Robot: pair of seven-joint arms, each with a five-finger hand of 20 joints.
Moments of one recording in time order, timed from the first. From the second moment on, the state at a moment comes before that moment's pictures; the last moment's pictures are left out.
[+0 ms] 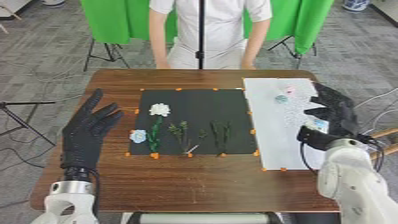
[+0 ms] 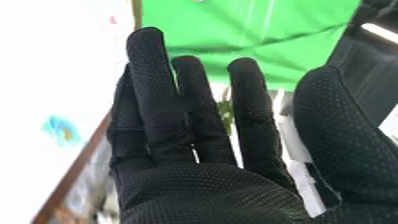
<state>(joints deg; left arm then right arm) 125.8 -52.4 -86.6 -127.6 36.9 21.0 25.5 -104.7 -59.3 89.0 -113.1 -79.2 33.0 15.2</state>
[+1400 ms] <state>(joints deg) 124.6 -52.2 -85.9 -127.5 36.3 21.1 25.6 -86.1 -51.5 77.2 -96.3 -122.1 -1.5 51.2</state>
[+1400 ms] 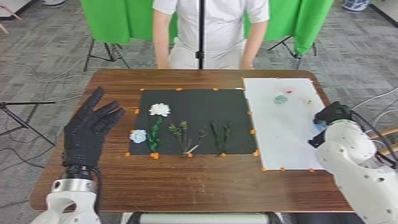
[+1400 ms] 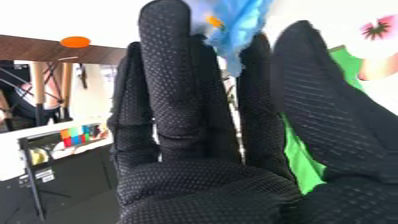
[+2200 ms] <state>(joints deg) 125.2 -51.9 -86.6 -127.9 36.1 21.1 26.0 -86.3 -53.8 70.6 -101.3 -133.3 12.9 48.2</state>
